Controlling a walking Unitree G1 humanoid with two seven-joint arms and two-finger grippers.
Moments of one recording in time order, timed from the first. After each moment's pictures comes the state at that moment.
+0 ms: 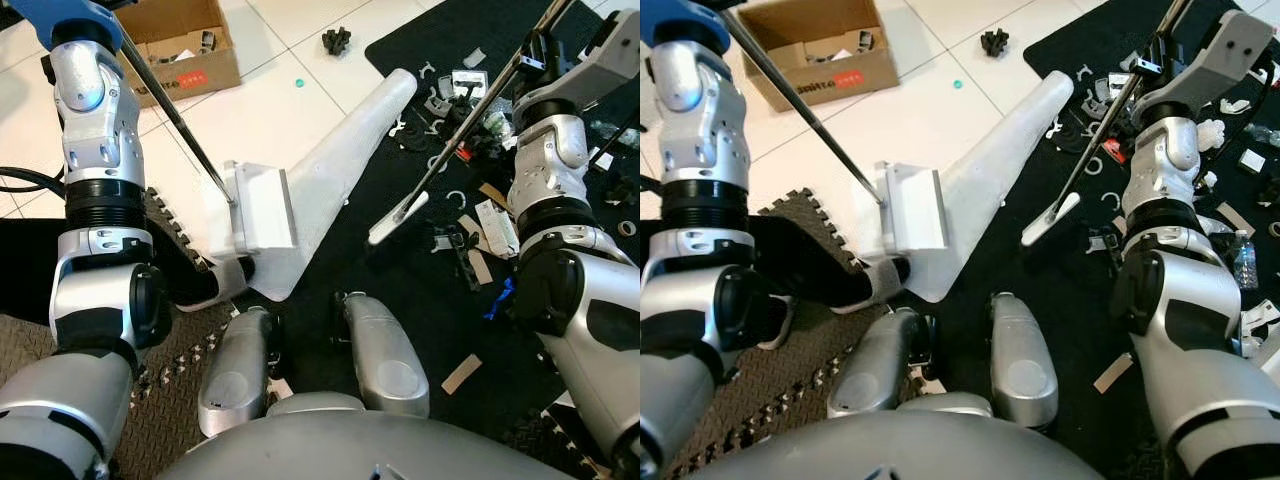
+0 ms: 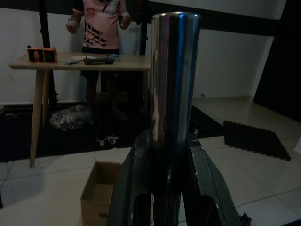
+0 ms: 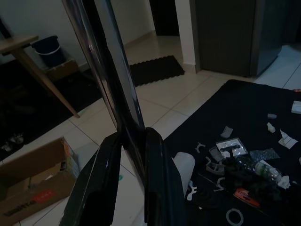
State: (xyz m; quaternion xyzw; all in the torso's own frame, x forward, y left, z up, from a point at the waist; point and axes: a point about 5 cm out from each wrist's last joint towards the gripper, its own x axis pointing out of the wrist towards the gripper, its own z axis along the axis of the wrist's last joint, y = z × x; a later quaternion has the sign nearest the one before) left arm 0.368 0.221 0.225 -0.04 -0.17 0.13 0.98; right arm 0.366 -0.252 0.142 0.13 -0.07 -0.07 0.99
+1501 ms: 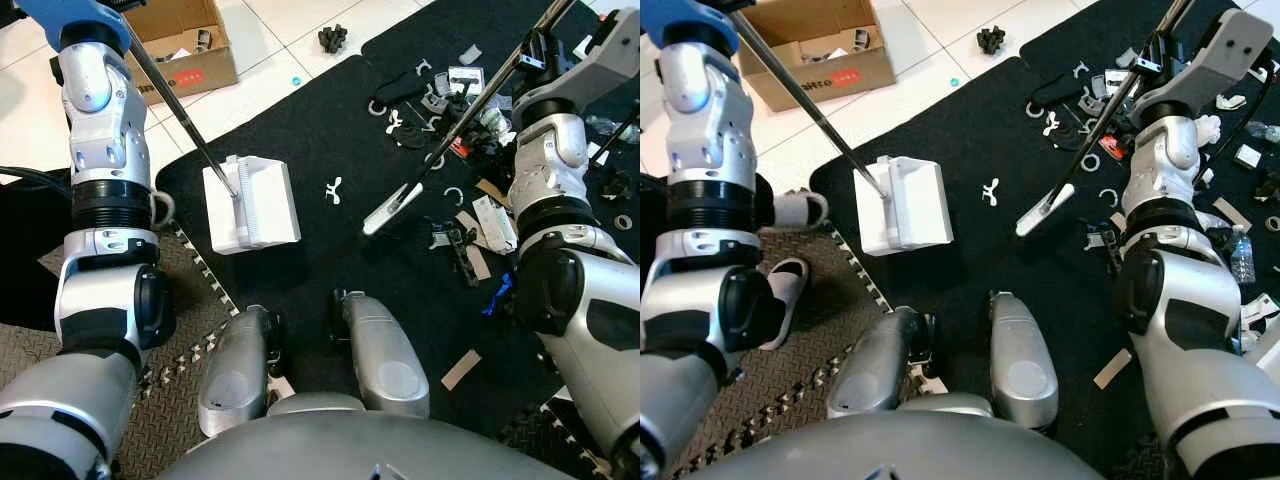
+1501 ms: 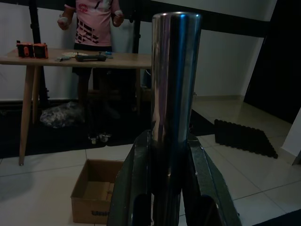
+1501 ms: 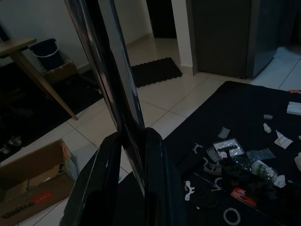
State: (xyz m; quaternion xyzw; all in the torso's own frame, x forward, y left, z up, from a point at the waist) left arm 0.369 0.215 0.223 -0.05 -0.17 0.12 0.98; right arm 0.366 -0.252 0.142 0.13 -0.07 -0.07 0.99
